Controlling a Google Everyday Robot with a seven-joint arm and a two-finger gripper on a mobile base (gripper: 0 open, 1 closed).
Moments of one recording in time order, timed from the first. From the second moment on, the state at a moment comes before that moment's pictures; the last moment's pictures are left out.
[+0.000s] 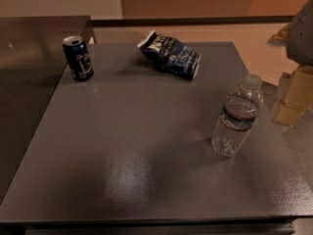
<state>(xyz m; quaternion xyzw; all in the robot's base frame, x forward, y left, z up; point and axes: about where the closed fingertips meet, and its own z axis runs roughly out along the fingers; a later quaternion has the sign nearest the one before) 0.438 -0.217 0.976 -0.60 0.78 -0.03 0.16</state>
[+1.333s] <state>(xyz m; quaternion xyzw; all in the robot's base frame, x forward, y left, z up) 0.420 -0.200 0.954 -0.62 0.76 0.05 0.20</state>
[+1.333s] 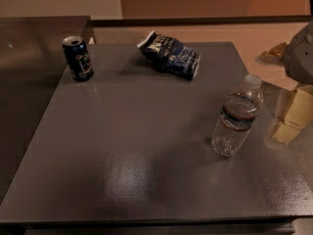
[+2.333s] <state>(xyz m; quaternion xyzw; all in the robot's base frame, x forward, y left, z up) 0.406 -0.171 0.938 -0.60 0.73 0.19 0.26</state>
